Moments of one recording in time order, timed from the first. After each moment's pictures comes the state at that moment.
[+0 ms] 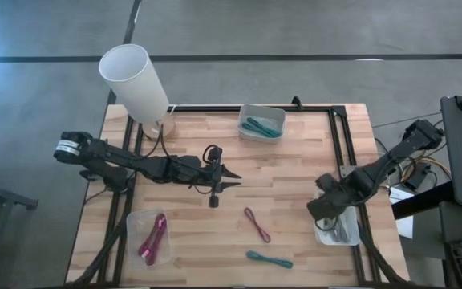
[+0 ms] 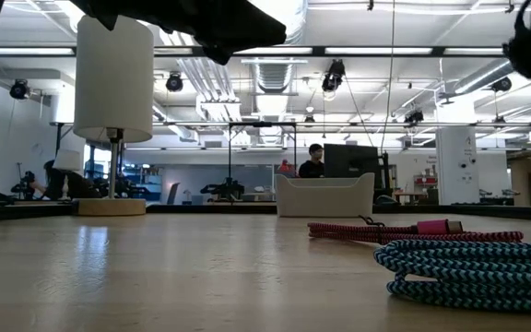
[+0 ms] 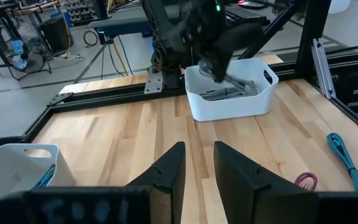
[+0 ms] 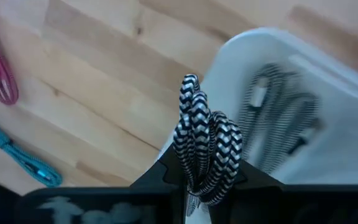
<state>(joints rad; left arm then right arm) -0.13 1.42 0.86 0.35 -0.13 0.11 0.62 1.07 0.79 -1.09 0.03 1.75</state>
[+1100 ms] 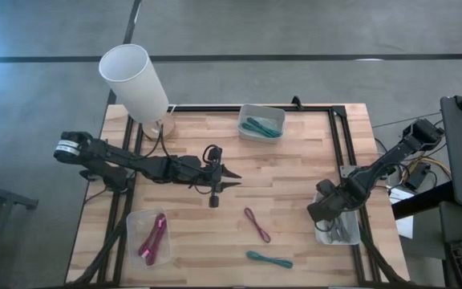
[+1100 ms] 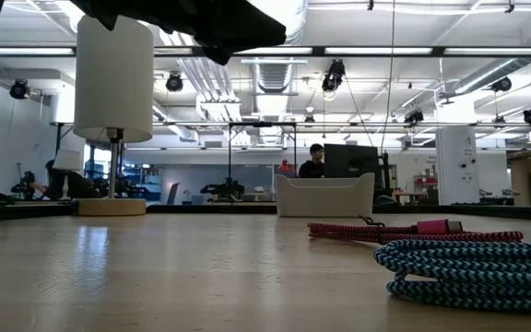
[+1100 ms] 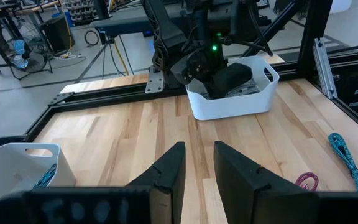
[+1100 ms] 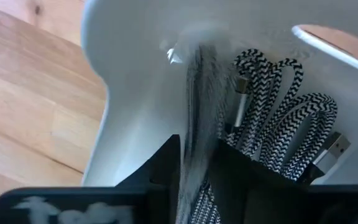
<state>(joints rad) -0.13 1.42 0.86 0.35 -0.13 0.11 0.64 1.06 0.49 -0.83 -0.03 1.83</state>
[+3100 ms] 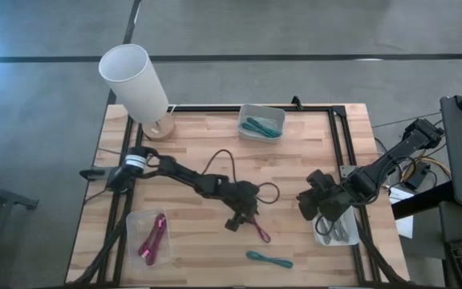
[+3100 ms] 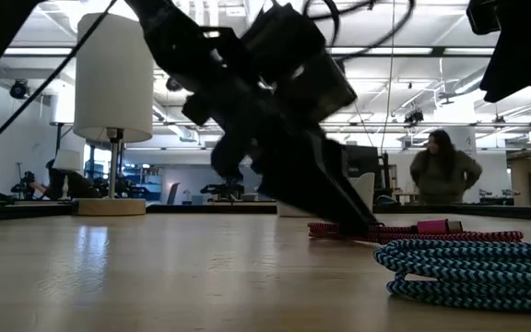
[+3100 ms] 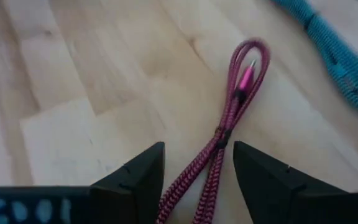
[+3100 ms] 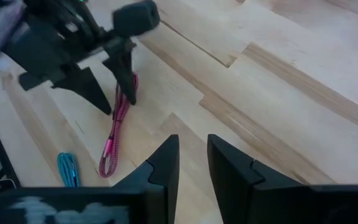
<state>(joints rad) -0.13 2.10 1.27 0.15 0.31 0.24 0.63 1.06 0.78 -0.80 0.50 1.45</state>
